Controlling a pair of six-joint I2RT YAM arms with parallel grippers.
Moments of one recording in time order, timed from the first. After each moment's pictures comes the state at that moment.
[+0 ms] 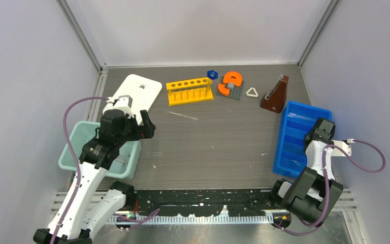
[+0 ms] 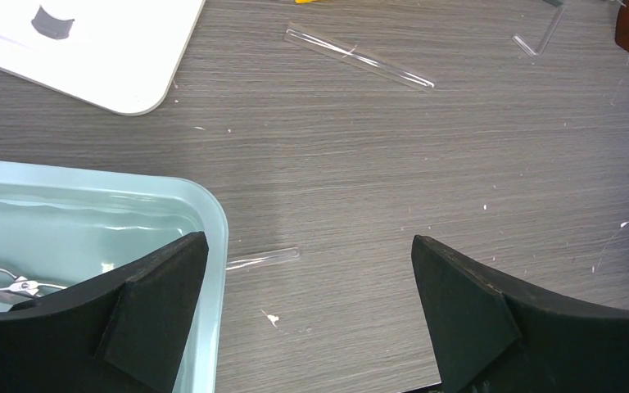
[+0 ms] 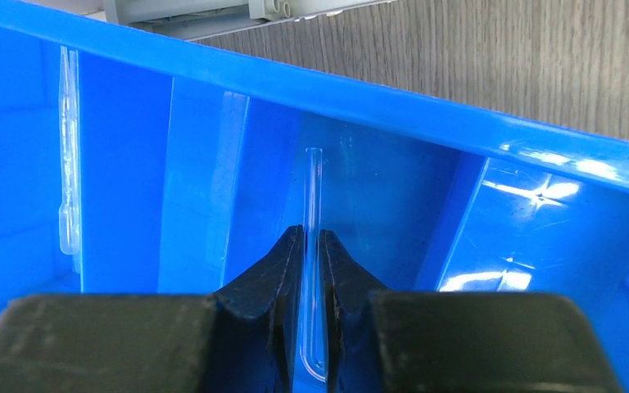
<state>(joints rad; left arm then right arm) -0.31 0.75 0.90 -0.71 -0.03 -0.35 -0.58 1.12 0.61 -0.49 0.40 1.10</state>
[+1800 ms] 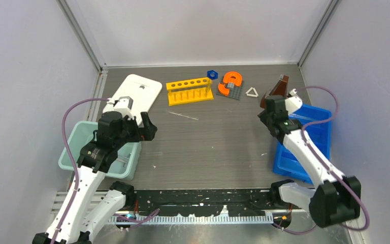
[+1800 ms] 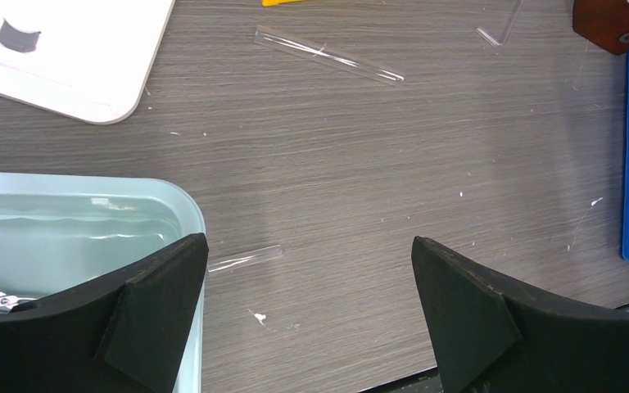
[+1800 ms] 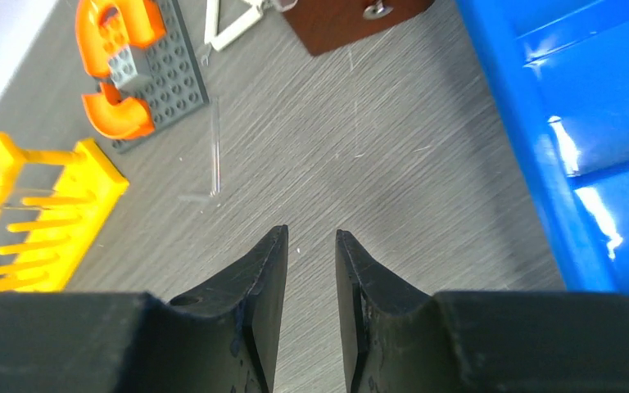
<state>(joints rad) -0.31 0.71 0.90 -0.71 0.03 -0.34 0.19 1.09 0.81 -0.43 0.43 0.89</state>
